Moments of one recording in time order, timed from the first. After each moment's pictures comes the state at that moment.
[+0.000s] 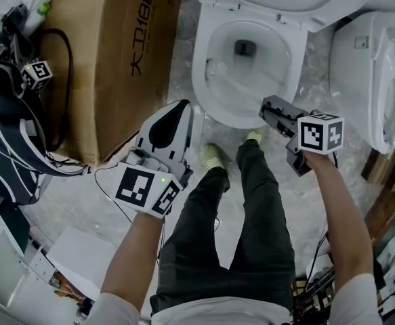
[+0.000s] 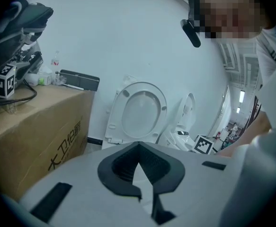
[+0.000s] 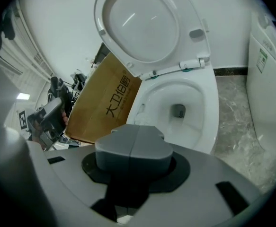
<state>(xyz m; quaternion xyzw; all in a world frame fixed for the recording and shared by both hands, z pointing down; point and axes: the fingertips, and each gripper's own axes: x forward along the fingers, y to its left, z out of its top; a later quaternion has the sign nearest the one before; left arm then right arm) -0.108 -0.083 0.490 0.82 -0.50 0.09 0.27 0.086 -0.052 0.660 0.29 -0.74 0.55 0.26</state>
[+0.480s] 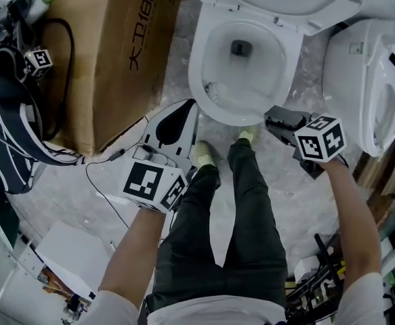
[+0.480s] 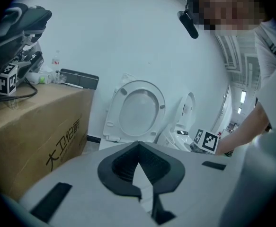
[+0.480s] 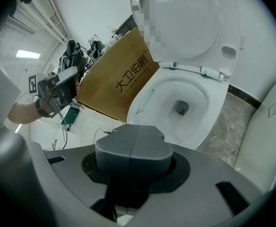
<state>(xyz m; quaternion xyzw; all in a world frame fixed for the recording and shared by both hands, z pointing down) -0.092 -0.071 0.489 0.81 -0.51 0.09 0.28 0.110 -0.019 0.638 0.18 -0.77 0.45 0.42</state>
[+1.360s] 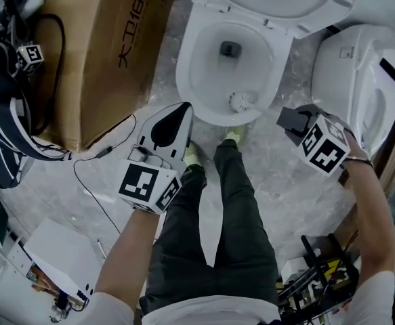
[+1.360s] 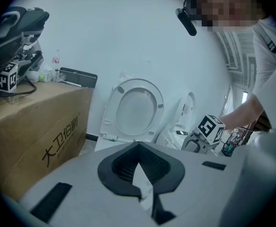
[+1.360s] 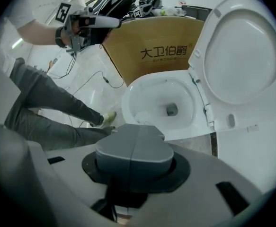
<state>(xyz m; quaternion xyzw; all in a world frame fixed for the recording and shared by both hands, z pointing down) -0.072 -0.065 0.489 0.81 -0.51 0.08 0.29 0.174 -0.034 0.598 0.01 -0.75 0.13 0.65</state>
